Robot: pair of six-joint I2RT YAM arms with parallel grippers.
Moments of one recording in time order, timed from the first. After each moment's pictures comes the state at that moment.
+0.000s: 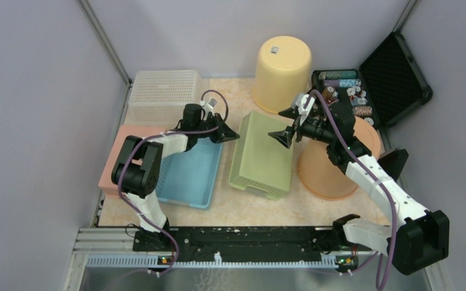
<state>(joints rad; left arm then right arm) -0.31 1.81 0.98 0.28 0.73 -0.80 0.36 1.10 0.86 0.09 -0.71 -0.26</state>
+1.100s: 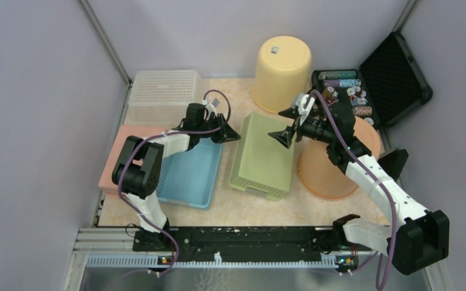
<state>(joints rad) -0.34 1.80 1.00 0.21 0.67 -0.73 0.36 1.10 0.86 0.09 -0.71 -0.26</state>
